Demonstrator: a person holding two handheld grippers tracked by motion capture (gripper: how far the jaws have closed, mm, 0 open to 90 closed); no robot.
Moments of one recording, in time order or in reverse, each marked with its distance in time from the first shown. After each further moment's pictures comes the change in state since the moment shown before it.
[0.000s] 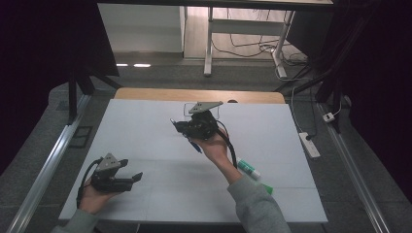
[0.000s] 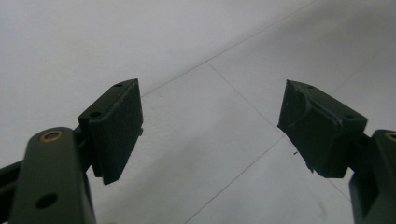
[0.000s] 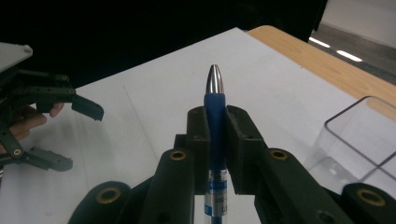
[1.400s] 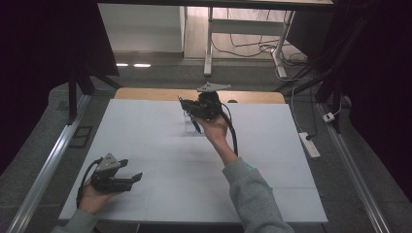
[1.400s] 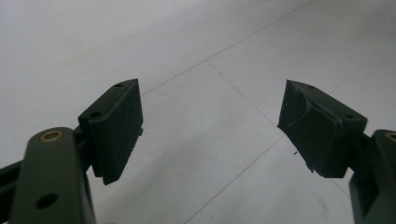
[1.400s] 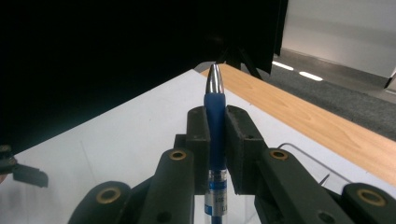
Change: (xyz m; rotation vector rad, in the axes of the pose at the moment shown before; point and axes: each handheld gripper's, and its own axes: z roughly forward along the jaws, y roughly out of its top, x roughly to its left) left arm 0.001 -0.001 0.000 0.001 -0.006 0.002; right arm -0.046 0.027 0.004 -0.127 -0.105 0.082
